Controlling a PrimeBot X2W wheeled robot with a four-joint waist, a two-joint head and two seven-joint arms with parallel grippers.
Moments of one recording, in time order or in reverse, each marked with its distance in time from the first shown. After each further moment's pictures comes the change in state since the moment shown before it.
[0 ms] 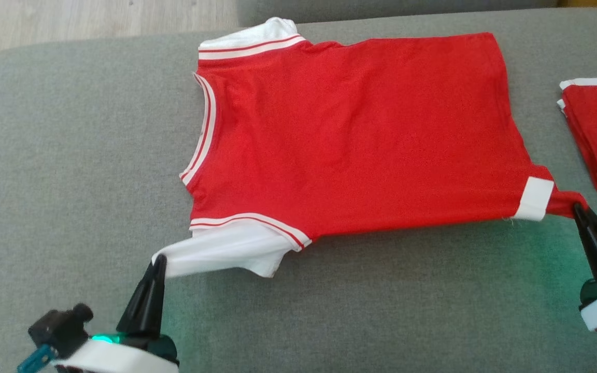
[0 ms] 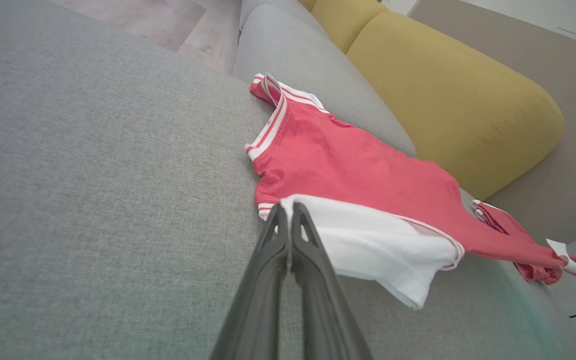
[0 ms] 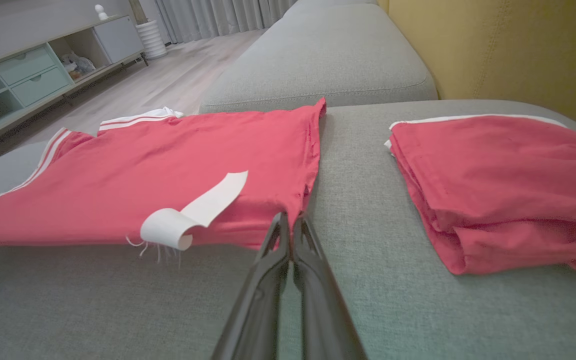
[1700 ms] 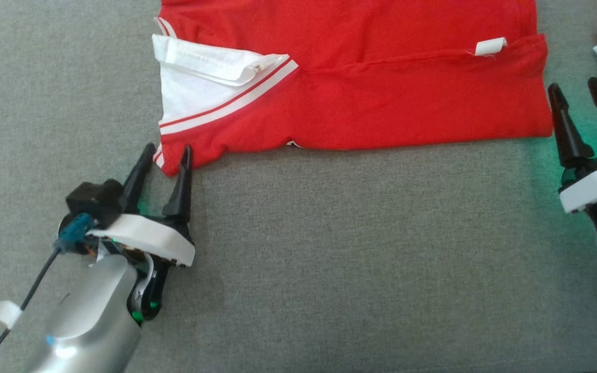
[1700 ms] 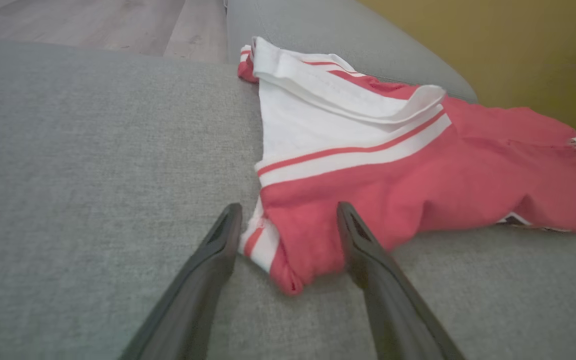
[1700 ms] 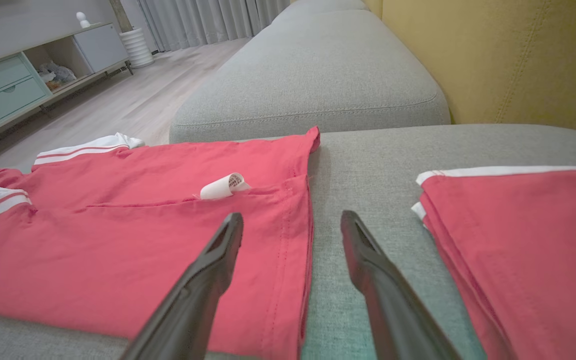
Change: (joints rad) left arm -0.512 -0.127 -0.079 0.453 0.191 -0.026 0.009; right arm -0.475 0.084 0.125 0.237 -0.011 0.000 -0.019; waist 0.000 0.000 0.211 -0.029
